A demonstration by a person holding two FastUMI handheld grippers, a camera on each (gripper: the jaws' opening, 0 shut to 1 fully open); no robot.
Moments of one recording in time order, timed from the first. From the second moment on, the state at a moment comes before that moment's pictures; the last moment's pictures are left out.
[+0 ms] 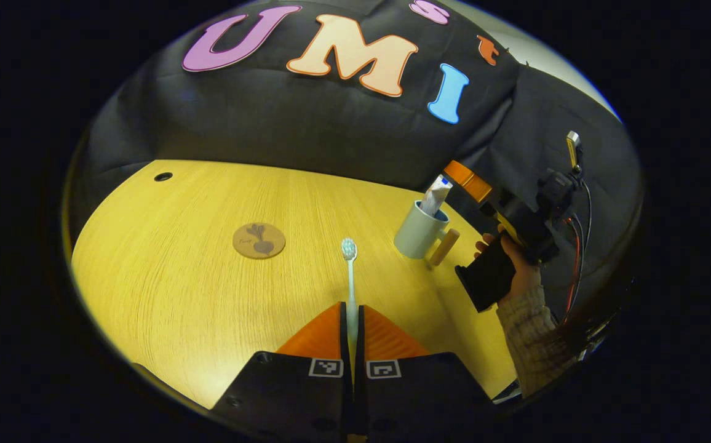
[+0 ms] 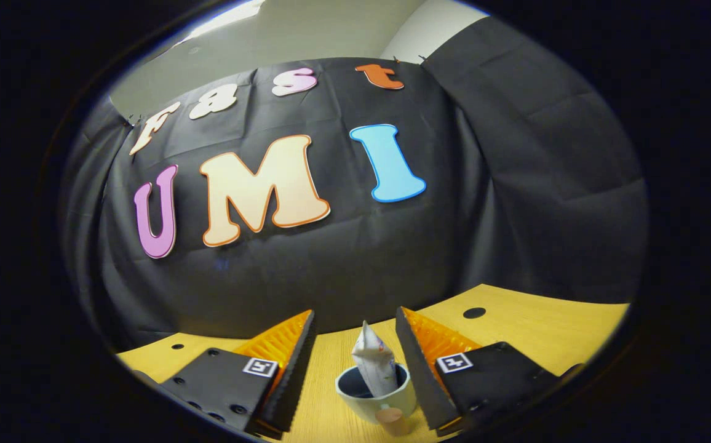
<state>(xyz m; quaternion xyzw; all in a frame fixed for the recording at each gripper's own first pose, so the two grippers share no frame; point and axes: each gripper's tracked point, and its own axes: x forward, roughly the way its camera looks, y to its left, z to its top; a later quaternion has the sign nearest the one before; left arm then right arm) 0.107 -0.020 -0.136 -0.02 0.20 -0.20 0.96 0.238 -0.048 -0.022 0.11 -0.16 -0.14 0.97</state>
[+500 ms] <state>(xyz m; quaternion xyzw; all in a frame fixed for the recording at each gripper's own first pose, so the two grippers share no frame) 0.141 -0.078 -0.091 -0.01 0.14 -0.26 0.96 0.180 -0.078 -0.033 0.08 -0.11 -0.17 0.98</state>
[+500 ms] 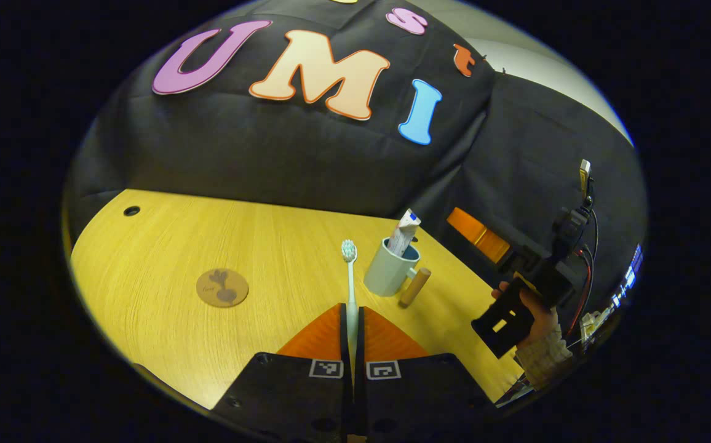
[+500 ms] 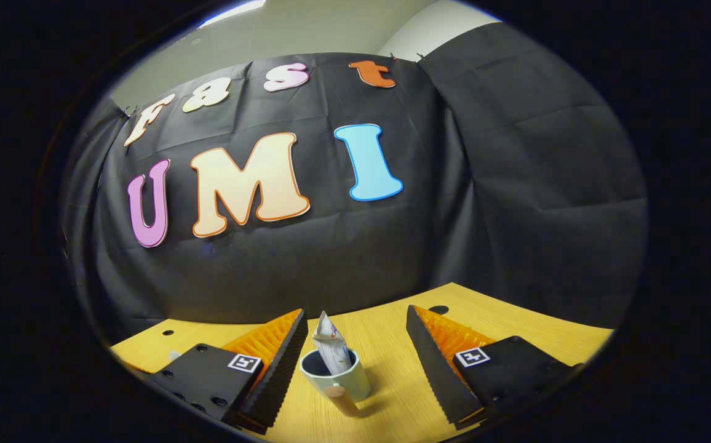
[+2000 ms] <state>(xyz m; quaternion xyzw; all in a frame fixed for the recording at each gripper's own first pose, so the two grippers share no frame) 0.273 -0.233 0.011 -0.10 -0.10 -0.33 0.93 0.046 -0.126 -0.098 0.11 -0.04 -0.27 0.96</state>
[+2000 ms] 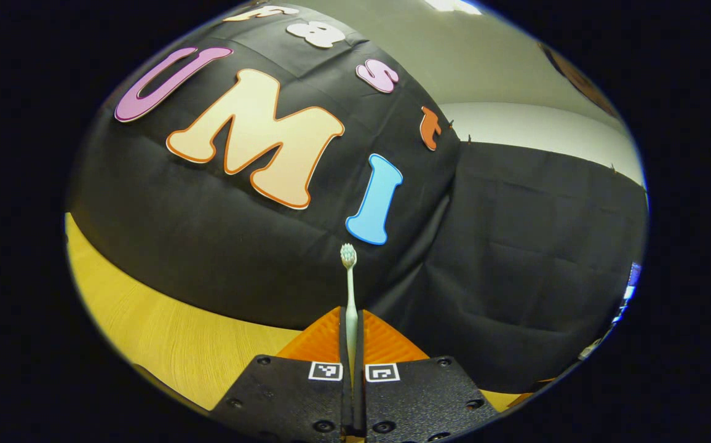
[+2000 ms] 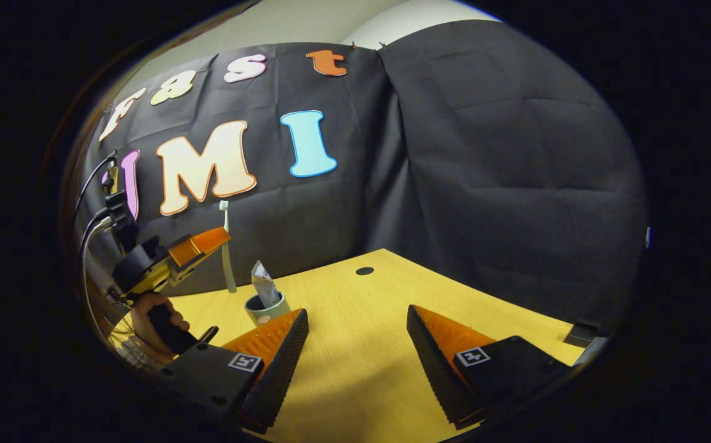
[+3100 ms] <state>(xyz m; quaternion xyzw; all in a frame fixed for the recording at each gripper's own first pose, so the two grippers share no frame) 0.309 -0.215 -0.075 -0.06 -0.09 -0.23 0.97 0.023 -0.147 -0.123 0.14 -0.03 -0.30 0.94</state>
